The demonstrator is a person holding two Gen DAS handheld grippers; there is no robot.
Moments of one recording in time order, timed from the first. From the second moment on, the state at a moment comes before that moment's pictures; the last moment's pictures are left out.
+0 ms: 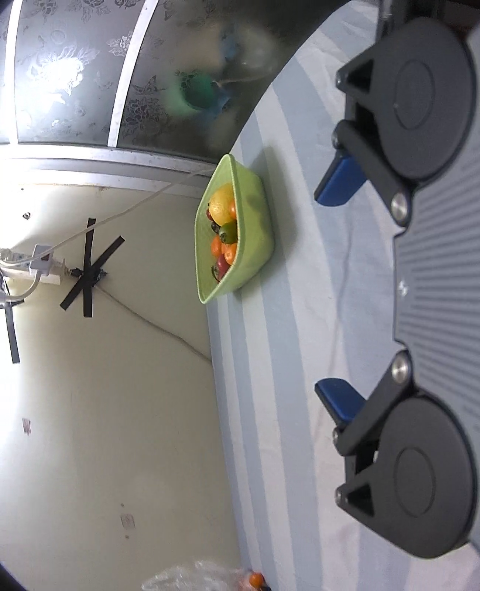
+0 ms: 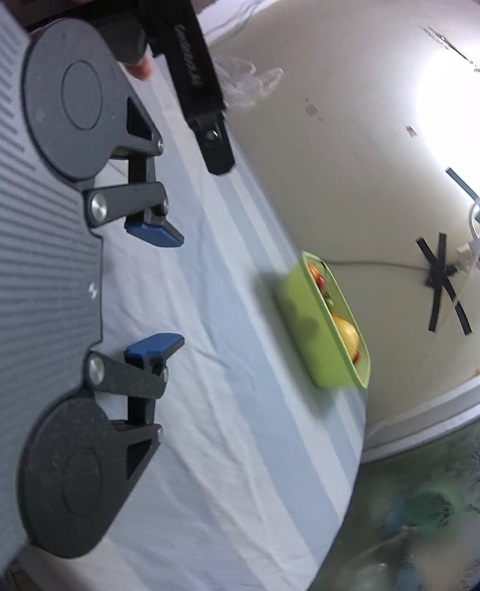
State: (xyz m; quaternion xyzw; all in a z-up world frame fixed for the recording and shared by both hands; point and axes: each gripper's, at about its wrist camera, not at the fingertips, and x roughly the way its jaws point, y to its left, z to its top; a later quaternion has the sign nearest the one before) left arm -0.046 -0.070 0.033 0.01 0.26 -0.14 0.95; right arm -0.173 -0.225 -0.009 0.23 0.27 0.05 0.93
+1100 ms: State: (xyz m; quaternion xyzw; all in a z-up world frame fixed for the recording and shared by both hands) left arm -0.136 -0.093 0.047 0.07 0.25 -0.08 0.96; right arm -0.247 -0.228 0.017 0.24 0.22 0.04 0.94
